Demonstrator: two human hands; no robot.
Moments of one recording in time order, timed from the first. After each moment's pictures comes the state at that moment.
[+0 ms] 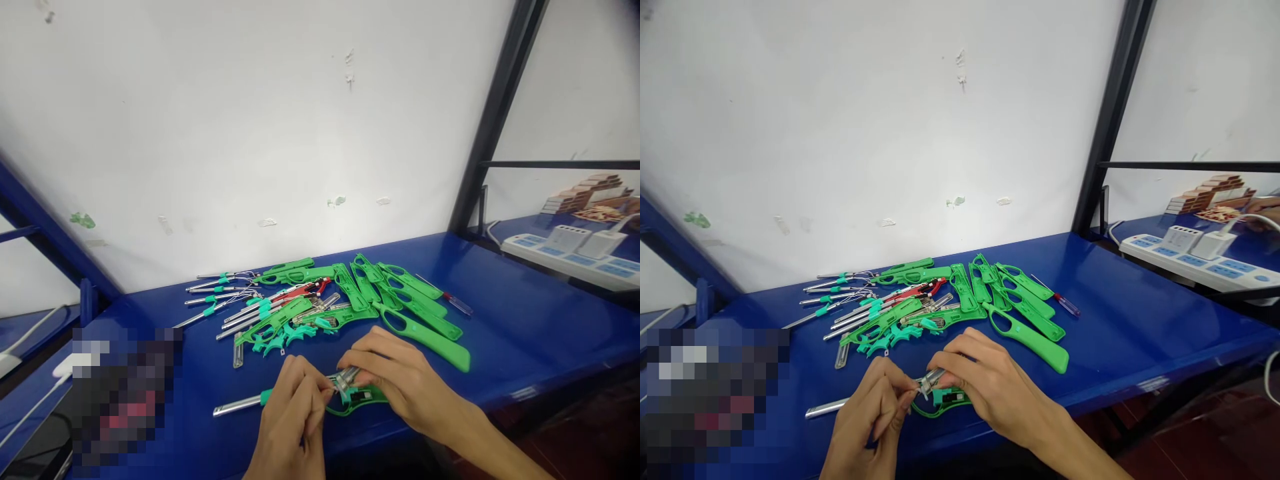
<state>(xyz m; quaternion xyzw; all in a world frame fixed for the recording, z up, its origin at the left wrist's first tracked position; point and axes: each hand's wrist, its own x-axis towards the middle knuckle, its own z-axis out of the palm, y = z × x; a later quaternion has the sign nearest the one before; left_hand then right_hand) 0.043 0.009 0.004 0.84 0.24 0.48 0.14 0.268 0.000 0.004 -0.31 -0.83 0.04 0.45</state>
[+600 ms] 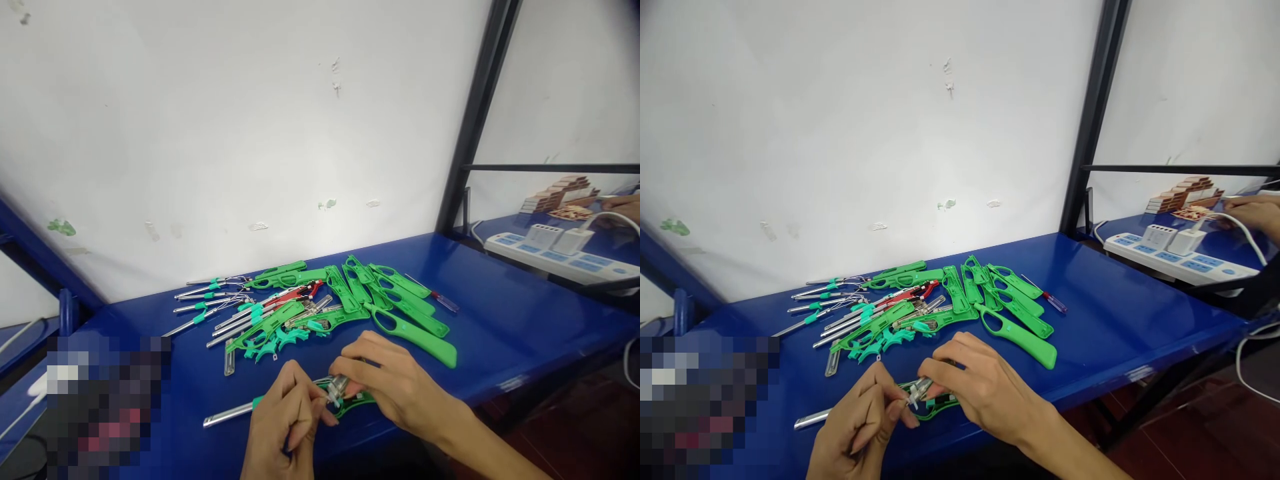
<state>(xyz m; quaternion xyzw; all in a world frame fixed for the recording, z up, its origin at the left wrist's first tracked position) 0.043 0.002 0.008 0.80 0.26 0.46 0.28 0.266 -0.001 0.007 -0.32 -0.85 -0.03 0.43</state>
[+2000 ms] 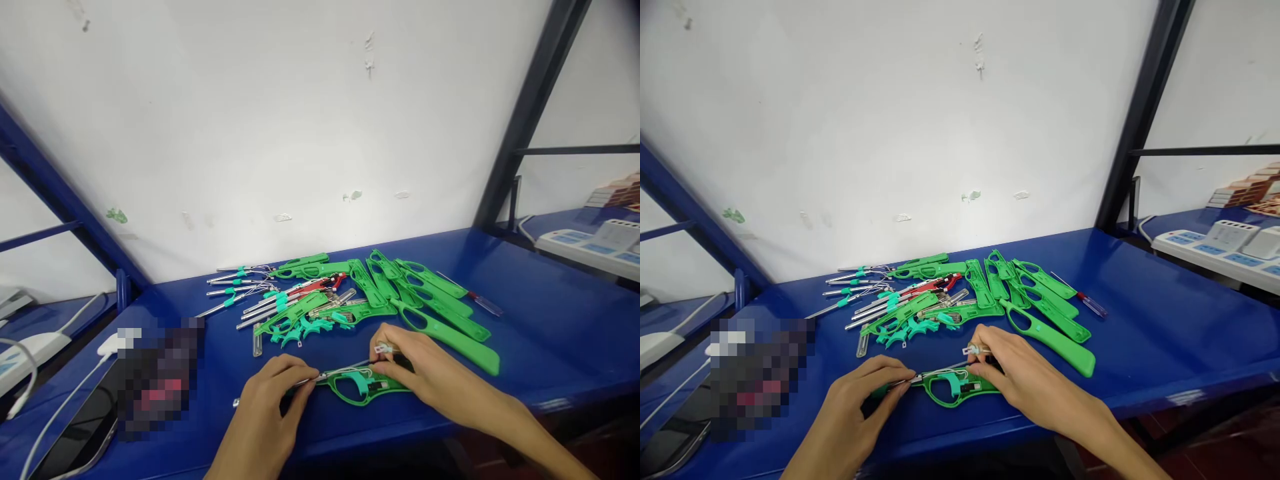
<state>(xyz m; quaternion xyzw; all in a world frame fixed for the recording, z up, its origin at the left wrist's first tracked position) -0.008 0.022 0.009 0.85 0.40 0.32 0.15 0.284 0.002 0.008 -0.50 -0.77 0.28 0.28</state>
